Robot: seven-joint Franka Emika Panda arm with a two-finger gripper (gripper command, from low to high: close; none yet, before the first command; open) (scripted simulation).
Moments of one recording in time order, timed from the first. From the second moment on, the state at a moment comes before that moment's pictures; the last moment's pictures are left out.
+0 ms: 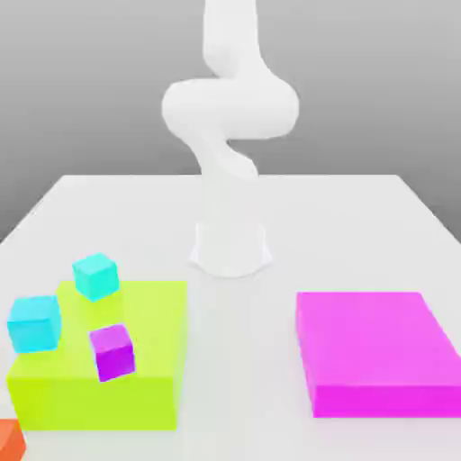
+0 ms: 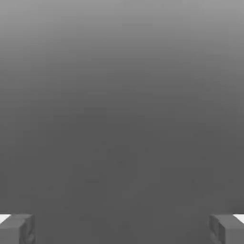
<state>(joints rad) 0.02 -0.71 -0.05 -2.29 0.02 2.31 0.75</state>
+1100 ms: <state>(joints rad) -0.11 0.45 -0.39 -2.10 0.34 2.51 0.06</state>
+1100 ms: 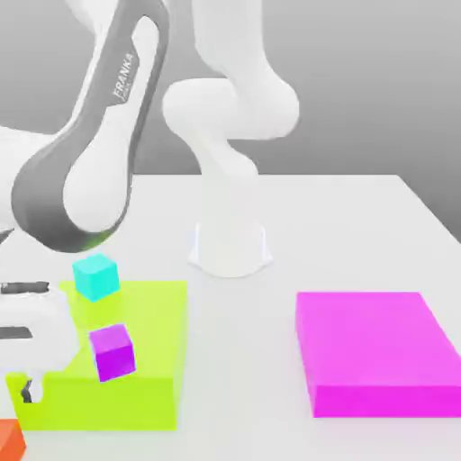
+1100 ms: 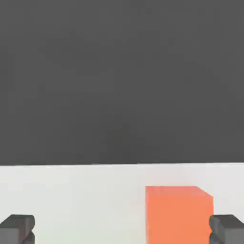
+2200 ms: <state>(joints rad) -0.43 0.12 -0.42 -2.44 0.42 2.44 -0.72</state>
